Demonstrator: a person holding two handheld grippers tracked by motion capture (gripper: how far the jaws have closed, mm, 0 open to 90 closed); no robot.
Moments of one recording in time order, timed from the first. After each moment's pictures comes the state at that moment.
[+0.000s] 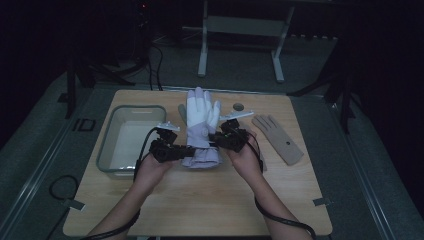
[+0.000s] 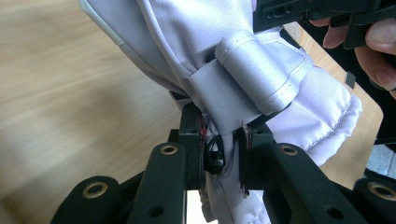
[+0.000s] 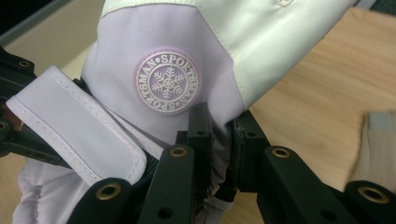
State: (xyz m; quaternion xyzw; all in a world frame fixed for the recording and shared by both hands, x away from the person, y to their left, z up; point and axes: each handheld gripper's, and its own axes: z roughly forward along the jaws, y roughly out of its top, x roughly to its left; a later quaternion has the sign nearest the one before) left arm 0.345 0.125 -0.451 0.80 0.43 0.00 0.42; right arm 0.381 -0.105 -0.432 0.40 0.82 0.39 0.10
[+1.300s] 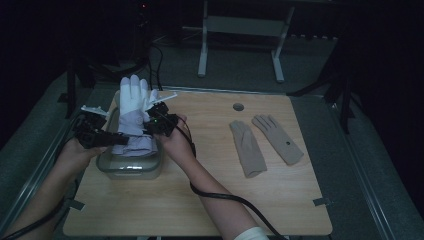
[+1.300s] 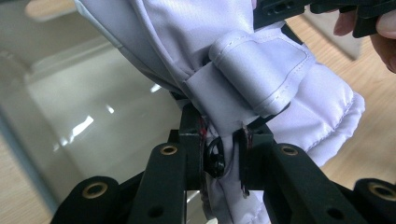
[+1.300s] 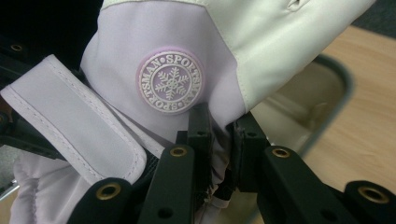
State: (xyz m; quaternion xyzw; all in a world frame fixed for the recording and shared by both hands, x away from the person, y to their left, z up) left arm 0.352 0.305 -0.427 0.81 0.47 0.04 0.34; right arm 0.410 0.089 -0.429 0.36 0.84 0.41 0.06
